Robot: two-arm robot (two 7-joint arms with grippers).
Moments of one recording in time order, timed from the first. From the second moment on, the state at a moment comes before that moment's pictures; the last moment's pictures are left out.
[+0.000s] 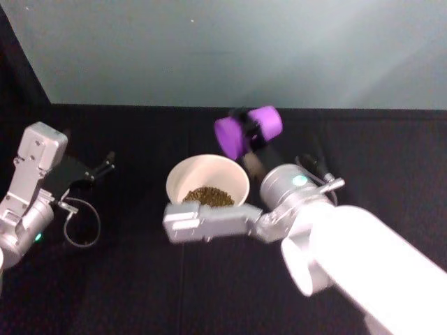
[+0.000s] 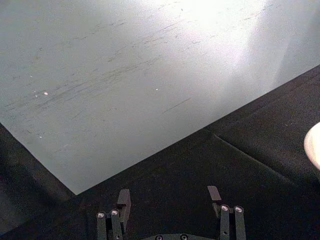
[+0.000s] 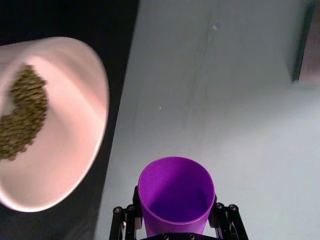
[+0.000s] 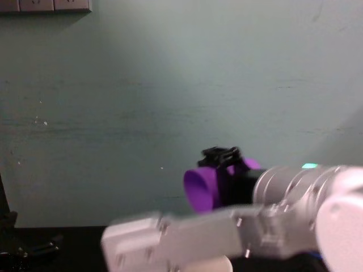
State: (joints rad) left arm -0.20 0.60 0.45 -1.41 -0.25 -0.12 0.03; right arm 0.35 0.30 -0.75 -1.71 -1.42 0.38 0.46
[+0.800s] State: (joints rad) left arm -0.20 0.60 0.45 -1.41 -0.25 -0.12 0.03; right arm 0.26 0.21 -0.39 -1.75 -0.73 0.26 0.40
